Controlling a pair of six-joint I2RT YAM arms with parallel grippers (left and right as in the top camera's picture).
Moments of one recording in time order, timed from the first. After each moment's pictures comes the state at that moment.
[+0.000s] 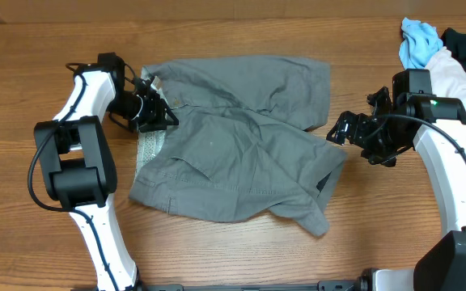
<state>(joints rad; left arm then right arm) 0.11 2.29 1.72 -1.08 0.68 0.06 -0.08 1.56 1.27 -1.12 -0.37 0.24</state>
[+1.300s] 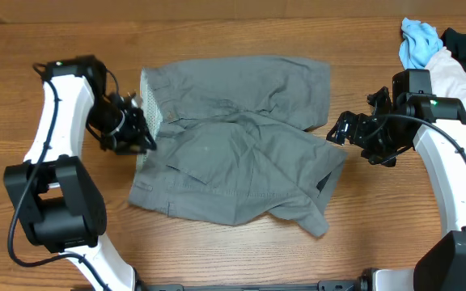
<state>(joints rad) 0.13 1.96 1.60 -1.47 0.42 -0.01 -0.08 1.56 1.27 -1.12 -0.37 0.24</state>
